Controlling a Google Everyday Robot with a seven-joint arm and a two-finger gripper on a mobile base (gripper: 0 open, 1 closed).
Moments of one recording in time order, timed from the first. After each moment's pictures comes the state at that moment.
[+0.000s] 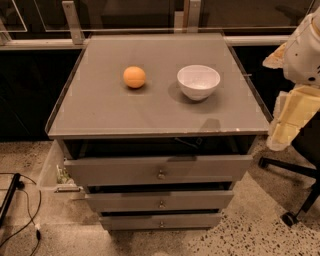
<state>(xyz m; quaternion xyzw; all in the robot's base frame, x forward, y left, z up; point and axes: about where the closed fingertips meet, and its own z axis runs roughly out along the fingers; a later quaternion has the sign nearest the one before) 0.438 -0.217 0.976 -0.60 0.78 -0.03 0.16</state>
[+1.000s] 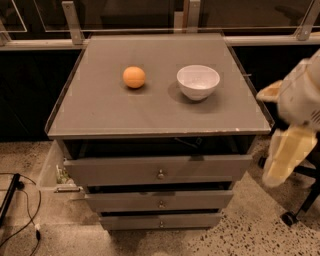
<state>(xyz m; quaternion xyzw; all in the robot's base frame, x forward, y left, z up) 0.409 -0.212 0.927 -0.61 0.78 0.00 0.16</state>
